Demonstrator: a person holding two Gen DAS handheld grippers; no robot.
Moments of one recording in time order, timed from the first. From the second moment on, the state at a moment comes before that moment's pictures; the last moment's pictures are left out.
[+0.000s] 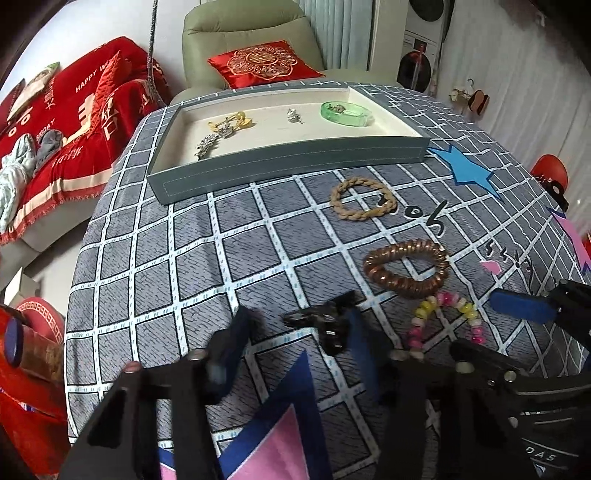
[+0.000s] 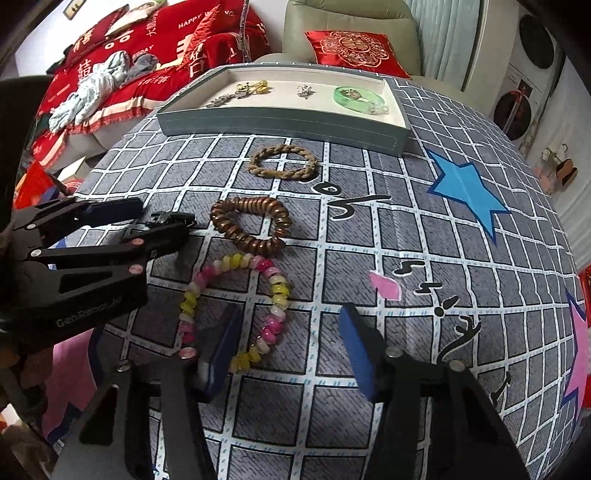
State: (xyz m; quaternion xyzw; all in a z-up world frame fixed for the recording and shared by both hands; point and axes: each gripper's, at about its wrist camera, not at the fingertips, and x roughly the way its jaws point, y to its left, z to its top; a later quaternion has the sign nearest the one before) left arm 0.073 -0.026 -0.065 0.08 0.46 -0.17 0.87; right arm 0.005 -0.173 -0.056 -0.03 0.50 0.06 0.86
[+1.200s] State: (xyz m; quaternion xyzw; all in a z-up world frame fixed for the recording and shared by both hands) left arm 0.071 -0.008 -0.057 0.04 0.45 -0.17 0.87; right arm 0.014 -0.195 -0.047 0.03 0.51 0.10 0.85
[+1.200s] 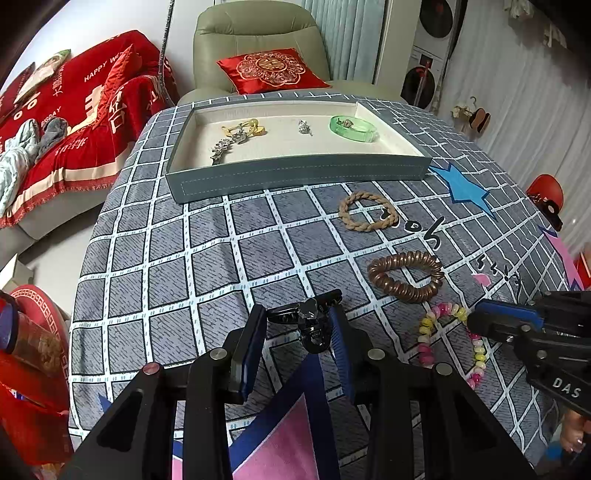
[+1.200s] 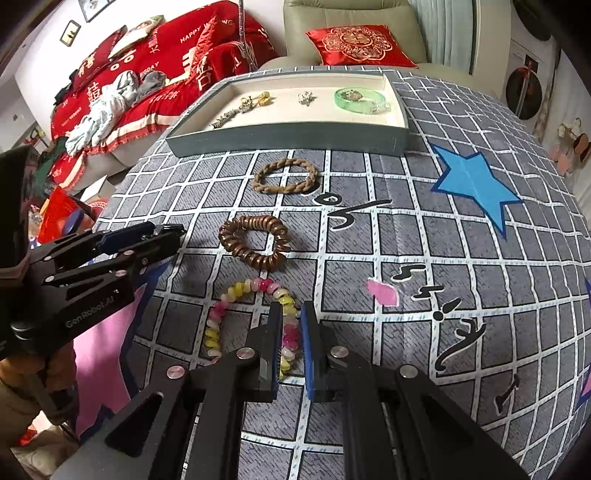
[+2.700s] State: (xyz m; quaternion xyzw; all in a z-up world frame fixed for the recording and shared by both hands) left arm 0.097 -0.003 -0.038 0.03 0.44 -0.16 0.88; right arm 0.076 -0.235 0.023 0.06 0.44 0.09 0.89
